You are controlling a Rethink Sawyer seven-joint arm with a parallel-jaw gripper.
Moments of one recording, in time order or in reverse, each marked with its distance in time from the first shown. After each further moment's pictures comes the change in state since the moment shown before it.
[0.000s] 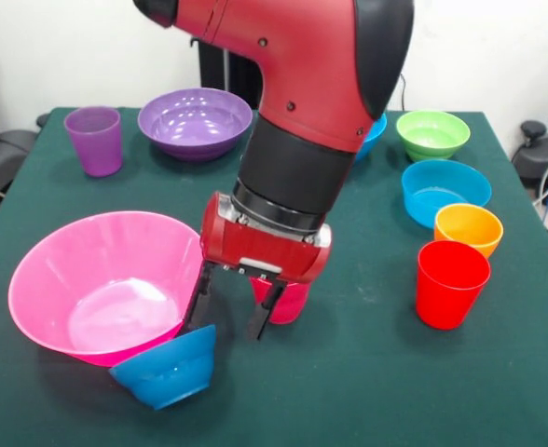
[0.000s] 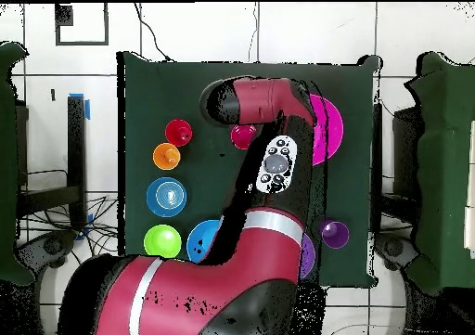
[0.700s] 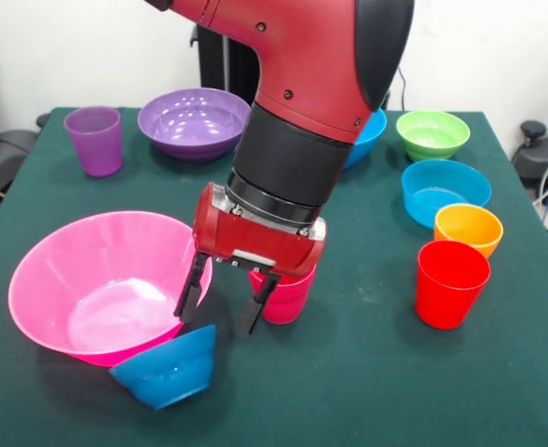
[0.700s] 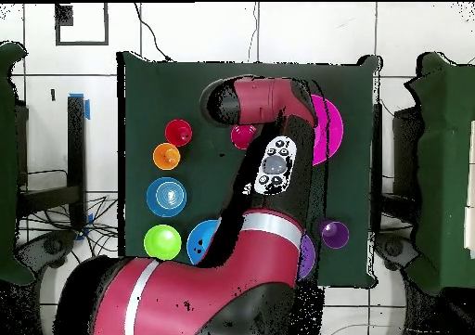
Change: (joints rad) arm 0.007 -0.001 -0.023 0.000 0.000 0.000 0.000
